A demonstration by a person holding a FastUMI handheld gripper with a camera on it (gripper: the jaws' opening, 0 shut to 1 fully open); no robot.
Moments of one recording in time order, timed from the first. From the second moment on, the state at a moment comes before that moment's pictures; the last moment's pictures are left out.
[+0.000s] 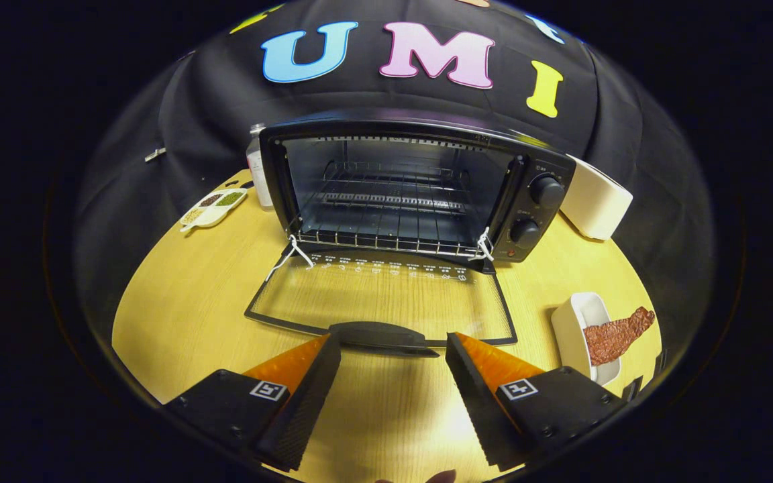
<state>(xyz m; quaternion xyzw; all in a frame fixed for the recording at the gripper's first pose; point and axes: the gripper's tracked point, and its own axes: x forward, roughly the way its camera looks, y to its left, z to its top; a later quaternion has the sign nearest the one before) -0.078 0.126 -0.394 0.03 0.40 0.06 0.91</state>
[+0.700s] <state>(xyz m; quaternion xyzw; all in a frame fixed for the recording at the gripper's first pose) -0.110 0.047 -0.333 0.06 0.38 0.13 0.91</state>
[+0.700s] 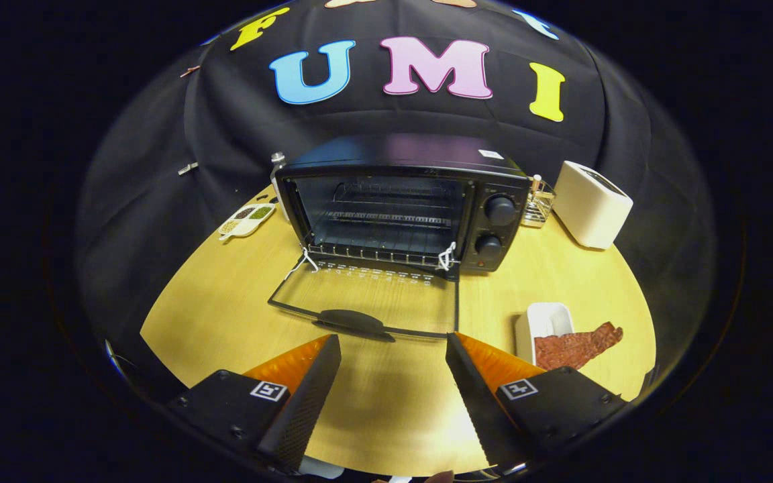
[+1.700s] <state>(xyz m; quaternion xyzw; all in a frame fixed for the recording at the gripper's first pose) -0.079 -0.176 -0.350 0.10 0.47 0.16 0.86</state>
